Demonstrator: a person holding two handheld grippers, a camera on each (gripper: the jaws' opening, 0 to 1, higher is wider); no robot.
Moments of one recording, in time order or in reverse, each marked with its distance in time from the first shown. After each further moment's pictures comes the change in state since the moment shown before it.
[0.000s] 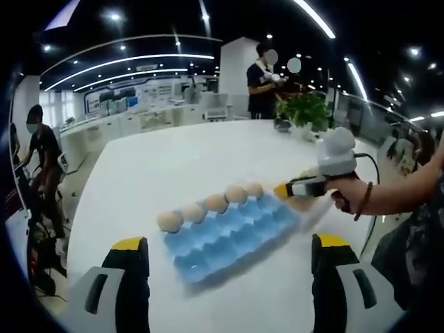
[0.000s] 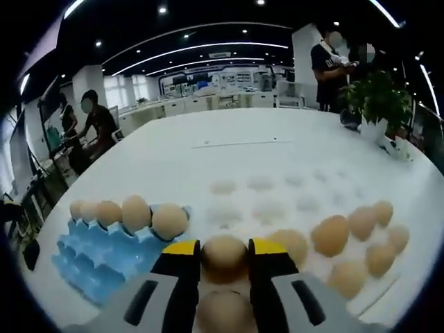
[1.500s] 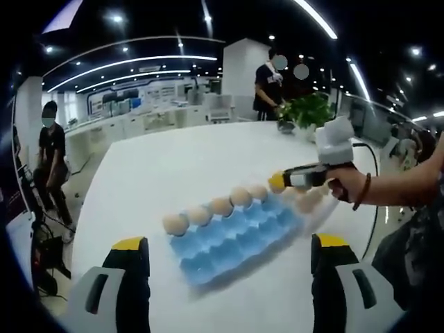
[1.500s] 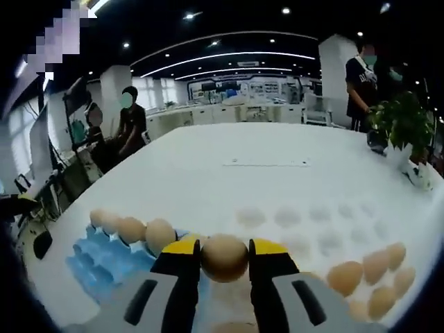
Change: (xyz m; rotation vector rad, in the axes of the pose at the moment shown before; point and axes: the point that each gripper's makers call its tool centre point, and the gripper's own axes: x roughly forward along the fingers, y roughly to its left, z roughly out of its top) left arm -0.002 0.005 0.007 0.002 -0.007 0.021; right arm 0.007 0.030 0.037 -0.109 -0.058 0.151
